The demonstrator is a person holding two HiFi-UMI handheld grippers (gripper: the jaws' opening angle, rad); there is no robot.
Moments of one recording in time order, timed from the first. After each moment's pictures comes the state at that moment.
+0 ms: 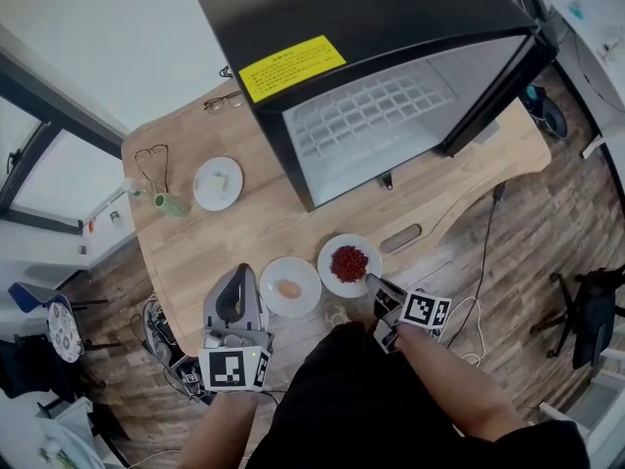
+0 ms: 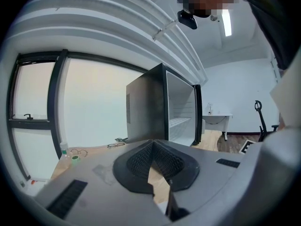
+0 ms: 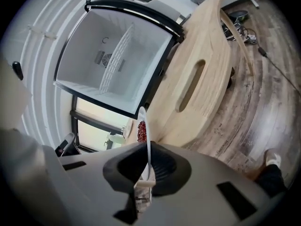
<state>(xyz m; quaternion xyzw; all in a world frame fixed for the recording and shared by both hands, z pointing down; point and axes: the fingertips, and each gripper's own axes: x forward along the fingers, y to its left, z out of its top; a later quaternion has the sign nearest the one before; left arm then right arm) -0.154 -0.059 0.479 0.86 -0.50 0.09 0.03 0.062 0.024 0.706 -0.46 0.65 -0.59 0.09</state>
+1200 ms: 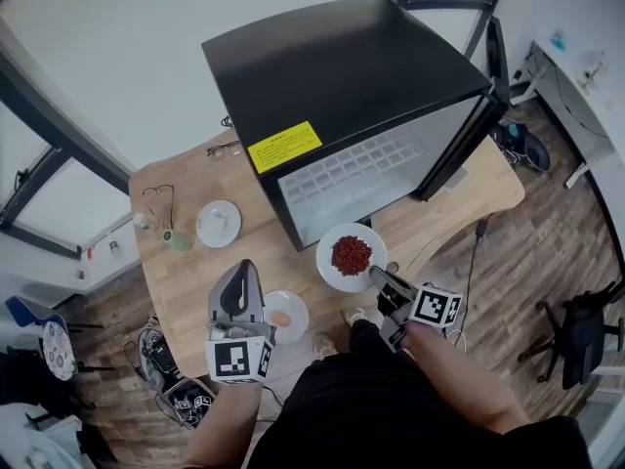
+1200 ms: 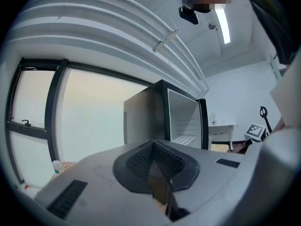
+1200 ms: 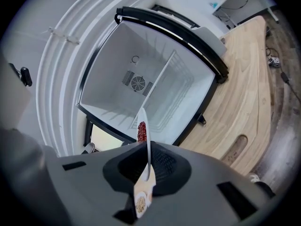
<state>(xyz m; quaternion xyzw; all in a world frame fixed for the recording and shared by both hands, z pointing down) -0.120 -0.102 0.410 0.86 -0.52 0.03 0.00 0.115 -0.053 0.556 -0.45 0.72 -0.51 0.13</state>
